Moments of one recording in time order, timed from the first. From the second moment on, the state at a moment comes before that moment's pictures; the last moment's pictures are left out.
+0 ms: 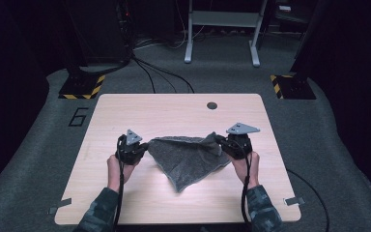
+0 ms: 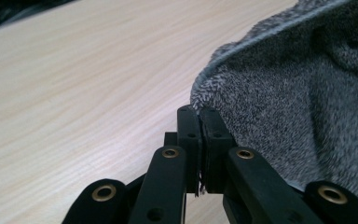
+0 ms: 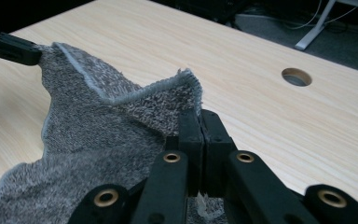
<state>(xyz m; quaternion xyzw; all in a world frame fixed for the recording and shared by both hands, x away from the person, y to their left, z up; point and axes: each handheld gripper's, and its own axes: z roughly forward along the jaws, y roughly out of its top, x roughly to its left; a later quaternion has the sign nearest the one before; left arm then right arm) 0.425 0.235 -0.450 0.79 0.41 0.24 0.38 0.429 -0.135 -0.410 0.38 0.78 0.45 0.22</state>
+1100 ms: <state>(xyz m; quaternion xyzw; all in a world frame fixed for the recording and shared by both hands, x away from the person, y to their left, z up) 0.494 0.236 -0.454 0.82 0.46 0.20 0.28 0.505 -0.127 -0.449 0.46 0.80 0.34 0.18</state>
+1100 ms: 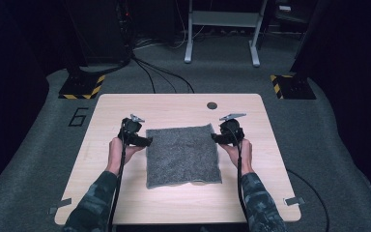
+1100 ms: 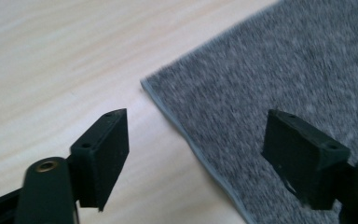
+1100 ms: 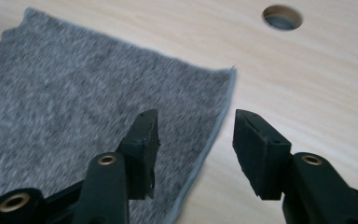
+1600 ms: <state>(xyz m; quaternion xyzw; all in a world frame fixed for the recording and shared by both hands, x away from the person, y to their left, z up) 0.480 0.222 -0.491 0.83 0.46 0.17 0.27 0.498 -0.103 -0.495 0.45 0.83 0.28 0.17</state>
